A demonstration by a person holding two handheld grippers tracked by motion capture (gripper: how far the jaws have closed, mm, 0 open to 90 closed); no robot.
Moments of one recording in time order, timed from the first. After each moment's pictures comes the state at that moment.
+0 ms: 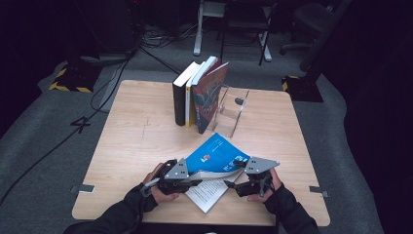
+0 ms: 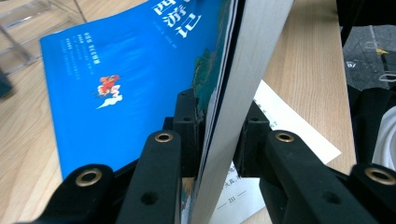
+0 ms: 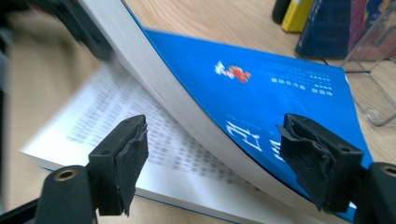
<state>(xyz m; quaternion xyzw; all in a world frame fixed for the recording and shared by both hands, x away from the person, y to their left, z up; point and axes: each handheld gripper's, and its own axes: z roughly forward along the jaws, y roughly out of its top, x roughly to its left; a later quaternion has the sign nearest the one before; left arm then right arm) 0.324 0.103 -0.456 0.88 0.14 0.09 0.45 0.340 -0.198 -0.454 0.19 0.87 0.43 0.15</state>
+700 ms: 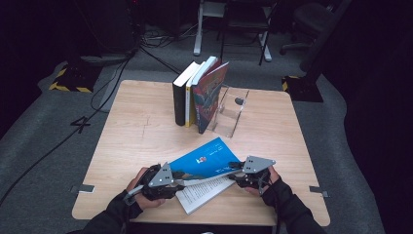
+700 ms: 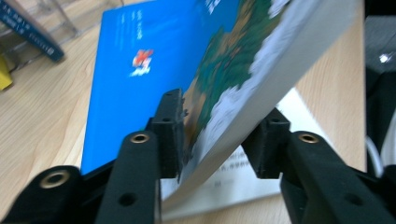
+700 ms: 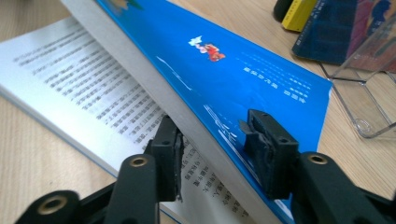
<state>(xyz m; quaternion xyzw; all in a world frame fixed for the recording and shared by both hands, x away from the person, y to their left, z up) 0.306 0.140 -0.460 0.88 0.17 0.13 0.42 0.354 -0.202 -0.467 0.13 0.88 0.42 0.17</state>
